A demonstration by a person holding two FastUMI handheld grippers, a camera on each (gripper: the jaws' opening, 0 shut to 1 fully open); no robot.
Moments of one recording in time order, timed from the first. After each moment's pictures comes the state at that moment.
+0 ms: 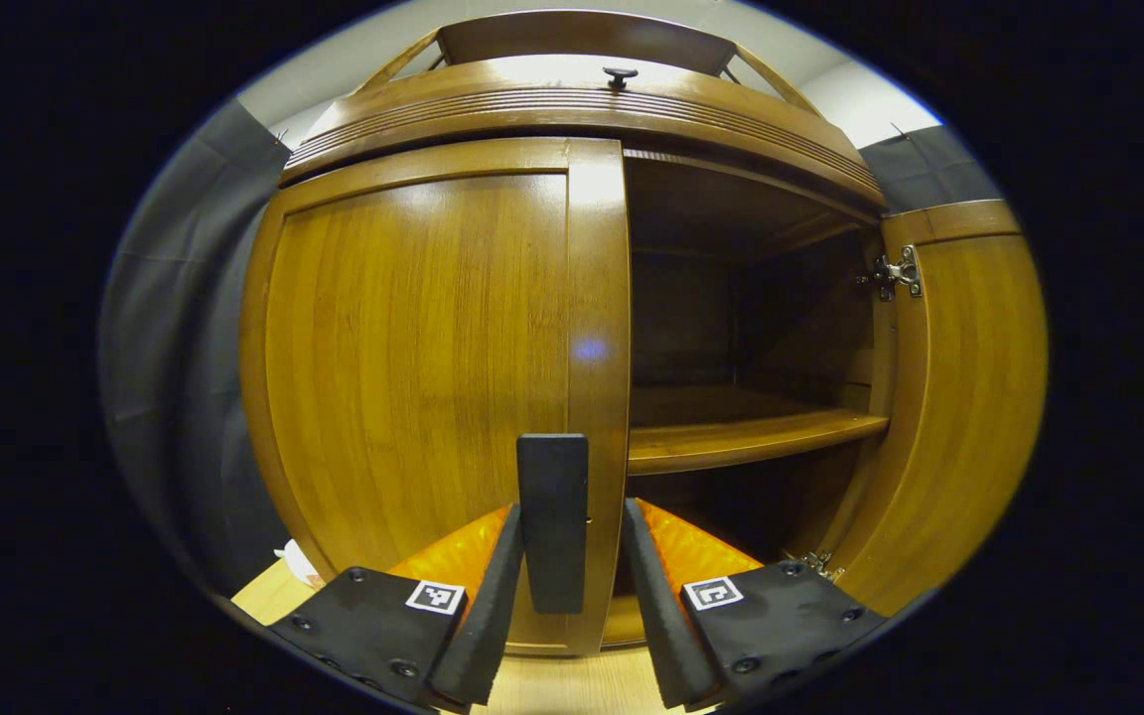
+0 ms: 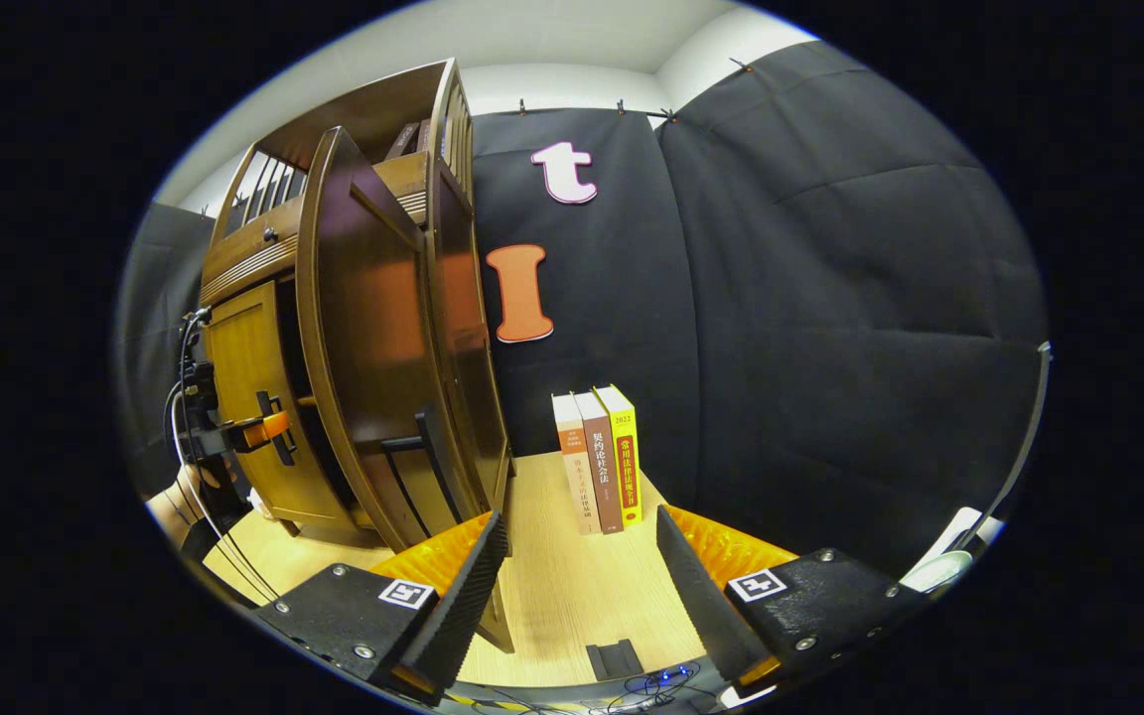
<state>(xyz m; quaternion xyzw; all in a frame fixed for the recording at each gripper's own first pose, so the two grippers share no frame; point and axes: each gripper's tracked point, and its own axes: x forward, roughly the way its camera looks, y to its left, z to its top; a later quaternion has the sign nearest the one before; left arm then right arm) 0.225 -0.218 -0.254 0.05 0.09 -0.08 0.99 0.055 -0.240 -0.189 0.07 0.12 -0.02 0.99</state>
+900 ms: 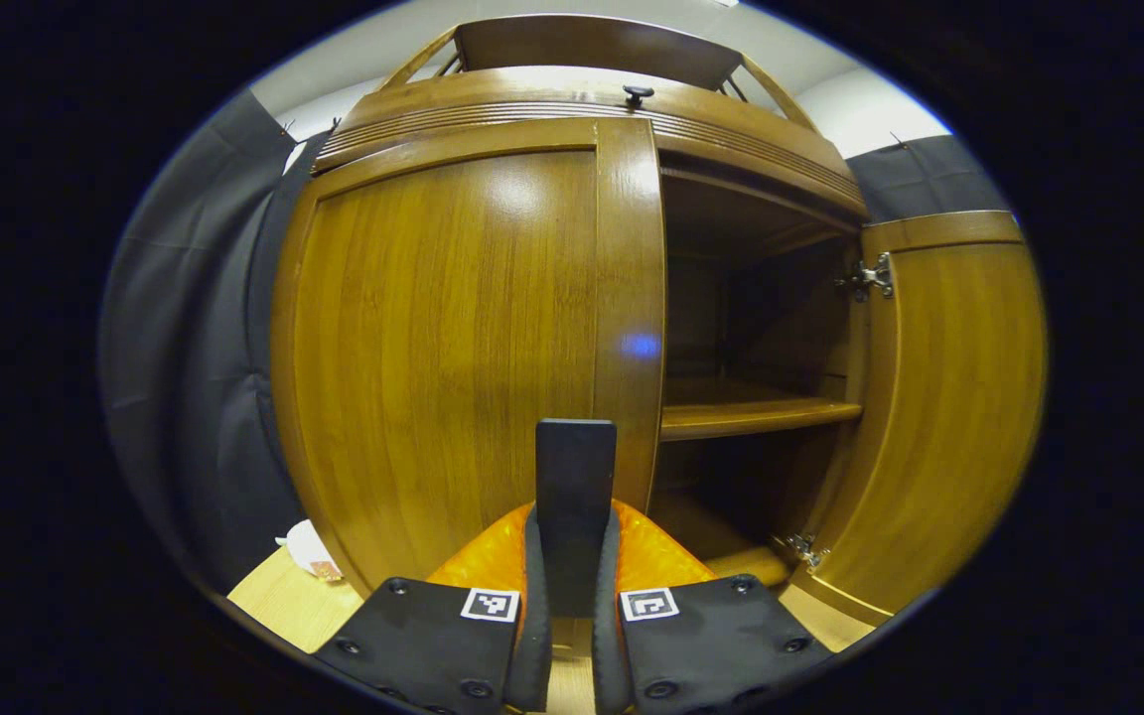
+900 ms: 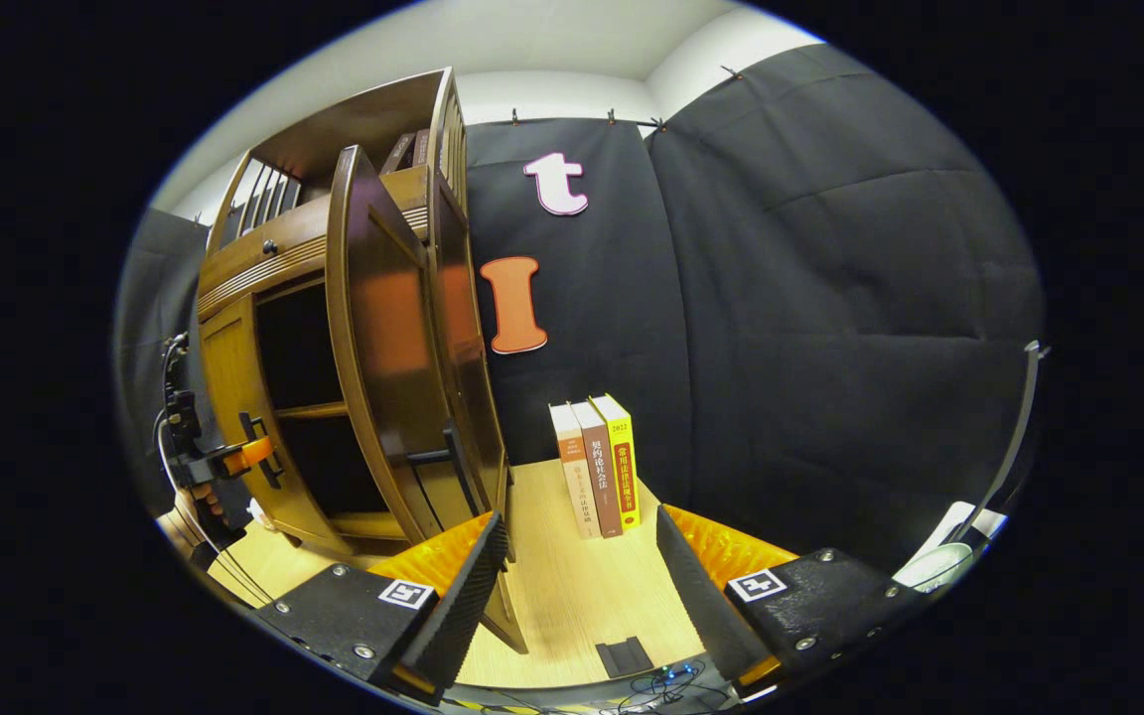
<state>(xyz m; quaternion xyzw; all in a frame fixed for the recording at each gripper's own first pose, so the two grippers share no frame) 0.177 -0.195 -0.250 0.04 0.09 -0.11 0.99 0.038 -0.227 -0.170 0.07 0.10 -0.03 0.99</state>
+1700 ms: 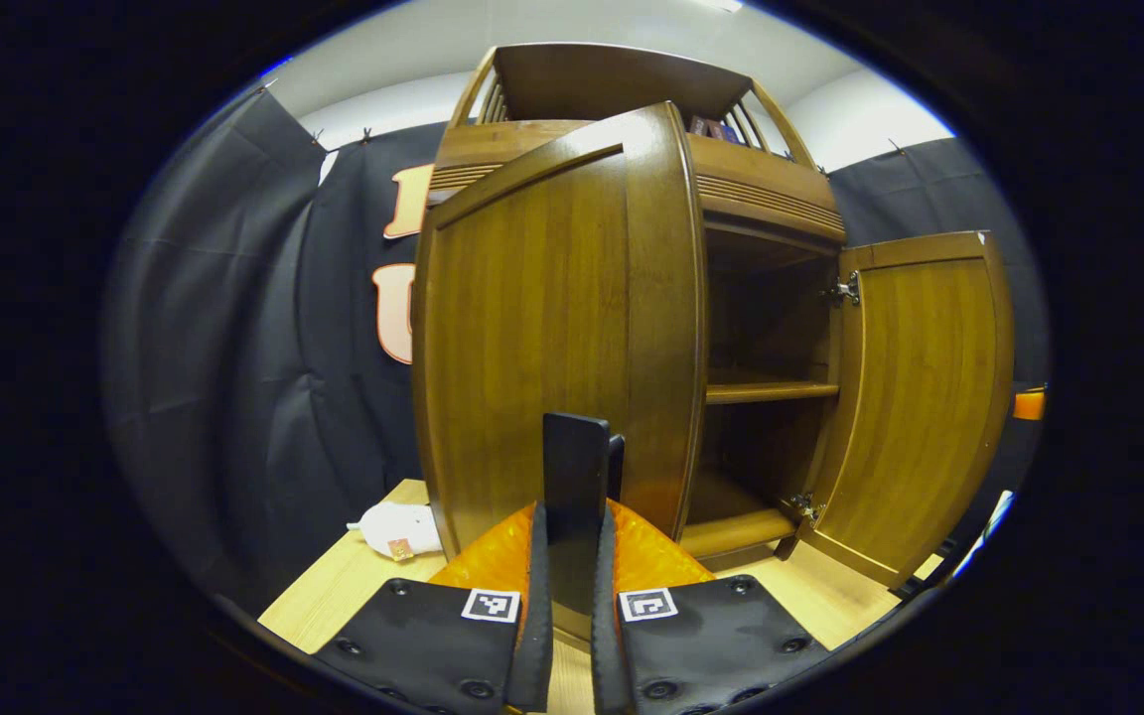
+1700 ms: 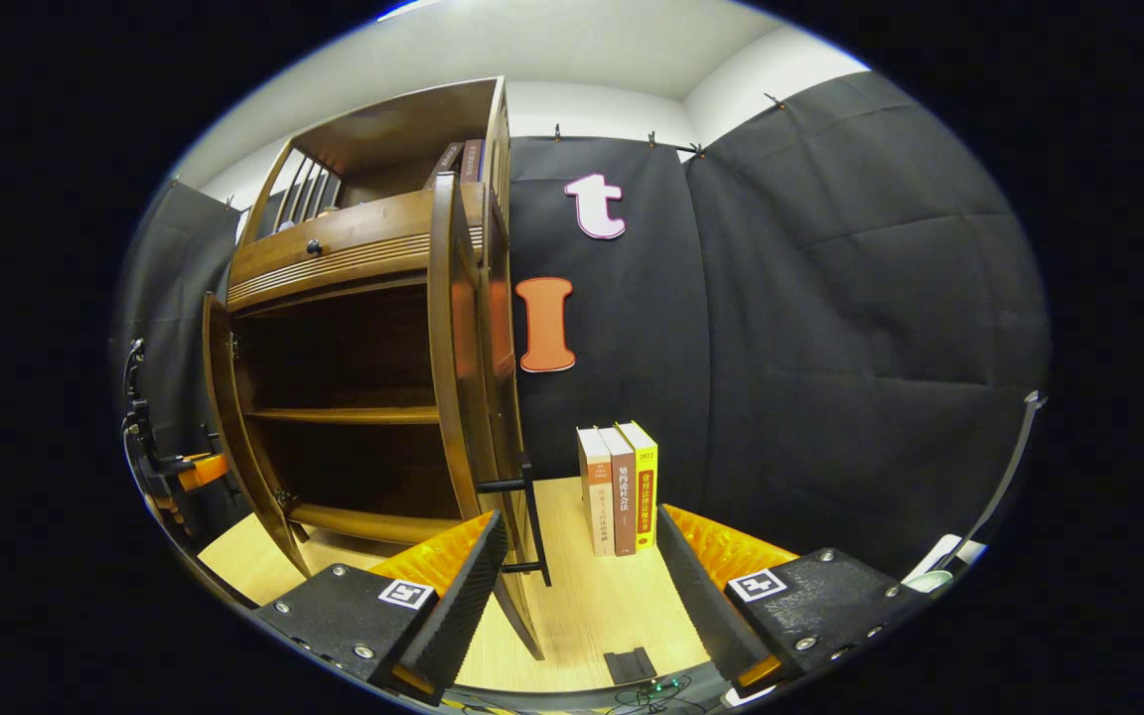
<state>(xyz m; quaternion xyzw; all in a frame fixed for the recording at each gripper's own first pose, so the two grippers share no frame) 0.084 -0.114 -0.228 0.04 0.09 -0.08 0.99 0.029 -0.189 -0.132 0.03 0.08 0.00 1.00</state>
